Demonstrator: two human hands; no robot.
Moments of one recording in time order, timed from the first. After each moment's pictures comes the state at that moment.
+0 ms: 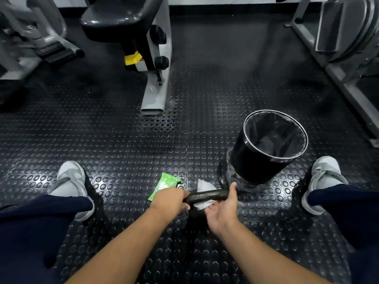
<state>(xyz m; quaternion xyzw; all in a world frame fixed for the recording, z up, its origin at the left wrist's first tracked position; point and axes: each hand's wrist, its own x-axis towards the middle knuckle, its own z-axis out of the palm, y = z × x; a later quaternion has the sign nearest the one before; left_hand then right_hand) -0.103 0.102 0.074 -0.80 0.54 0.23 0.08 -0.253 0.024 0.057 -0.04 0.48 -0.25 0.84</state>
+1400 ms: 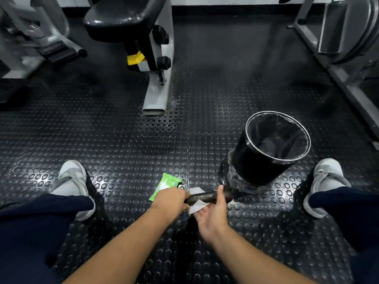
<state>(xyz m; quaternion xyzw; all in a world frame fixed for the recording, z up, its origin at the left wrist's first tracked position) -0.103 0.102 0.075 -0.81 0.54 0.22 0.09 -0.239 0.050 0.060 -0.07 0.50 -0.21 0.84</state>
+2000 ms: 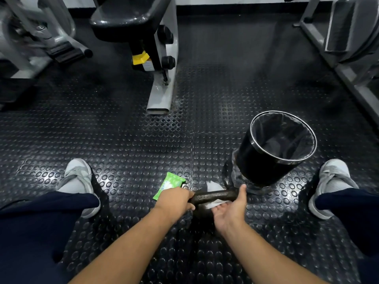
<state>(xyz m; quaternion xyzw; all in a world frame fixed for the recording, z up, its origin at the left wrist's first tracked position) -0.106 0.105 0.081 -0.80 0.53 0.24 0.09 -0.251 0.022 0.062 0.00 0.51 -0.29 0.81</state>
